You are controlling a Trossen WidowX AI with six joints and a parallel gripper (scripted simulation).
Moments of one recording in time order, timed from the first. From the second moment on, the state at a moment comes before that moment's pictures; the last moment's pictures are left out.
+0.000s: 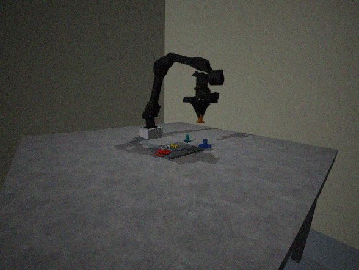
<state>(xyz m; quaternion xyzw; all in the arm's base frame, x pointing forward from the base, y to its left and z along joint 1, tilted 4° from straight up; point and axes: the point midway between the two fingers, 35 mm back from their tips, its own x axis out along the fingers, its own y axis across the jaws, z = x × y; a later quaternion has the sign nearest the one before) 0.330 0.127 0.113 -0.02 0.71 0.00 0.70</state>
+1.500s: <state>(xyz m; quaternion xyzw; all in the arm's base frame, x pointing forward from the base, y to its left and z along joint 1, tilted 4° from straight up) 0.342 0.009 0.083 -0.02 0.71 -0.01 0.70</state>
